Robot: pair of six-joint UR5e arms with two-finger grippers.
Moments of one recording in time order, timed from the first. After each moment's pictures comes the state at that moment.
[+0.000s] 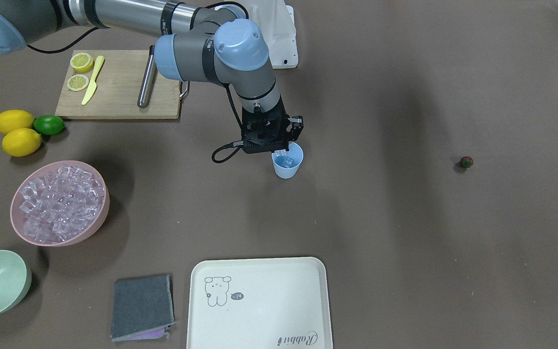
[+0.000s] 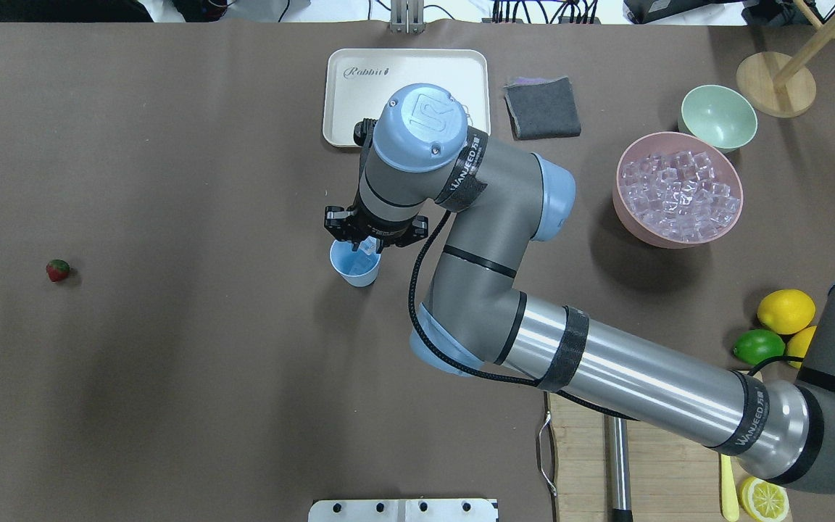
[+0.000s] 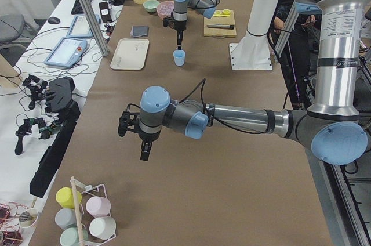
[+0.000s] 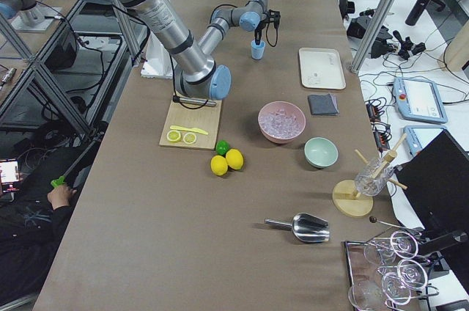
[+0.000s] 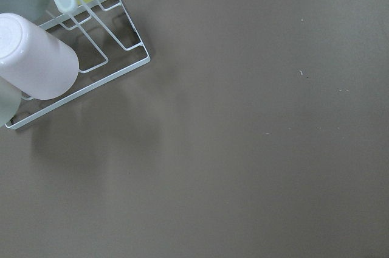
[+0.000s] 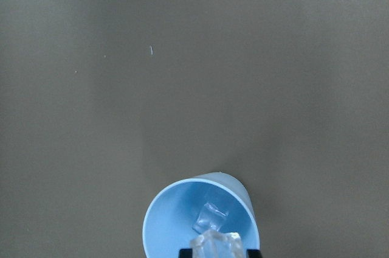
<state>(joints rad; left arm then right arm) -1.53 -1.56 -1.67 -1.87 -2.29 -0.27 0.54 -0.67 1.45 -1.39 1.96 1.30</state>
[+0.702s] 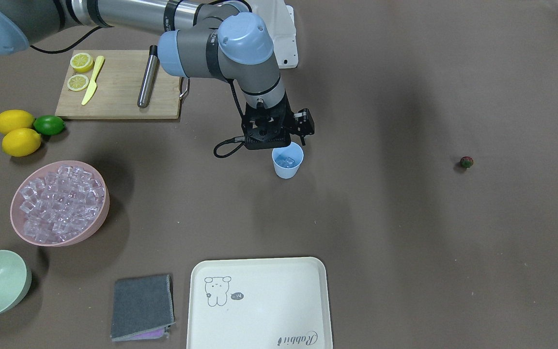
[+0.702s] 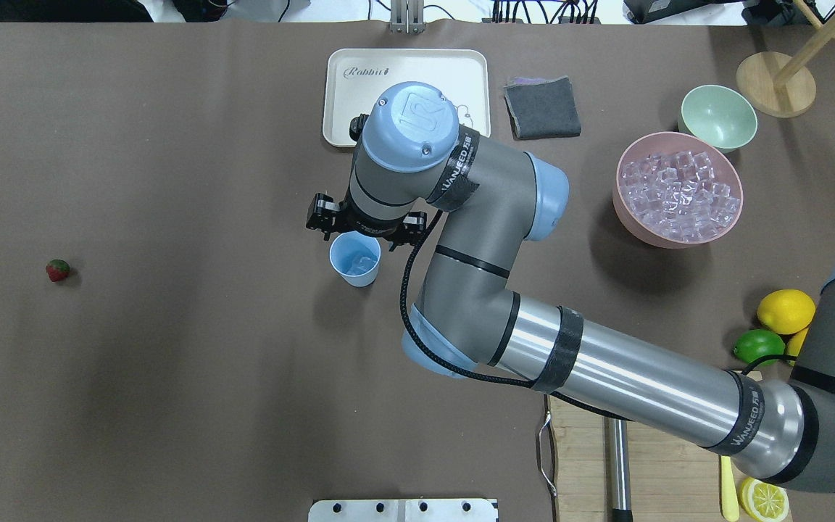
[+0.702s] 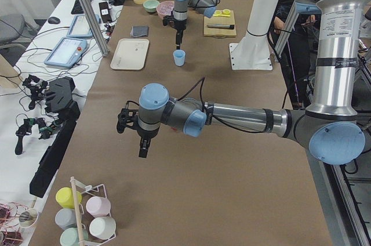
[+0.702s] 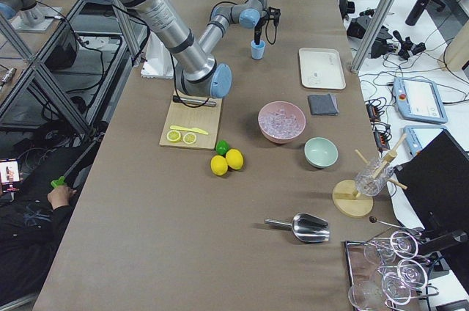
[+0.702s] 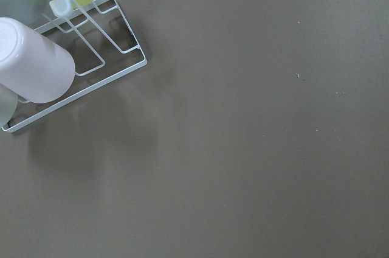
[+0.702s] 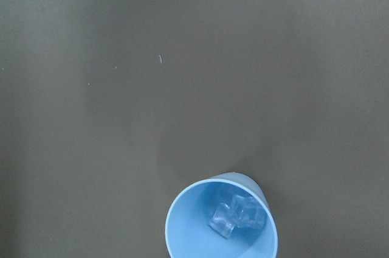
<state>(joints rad) -1.53 -1.57 -1.68 -1.87 -2.31 -0.28 0.55 -0.66 1.46 -1.39 1.96 1.36</state>
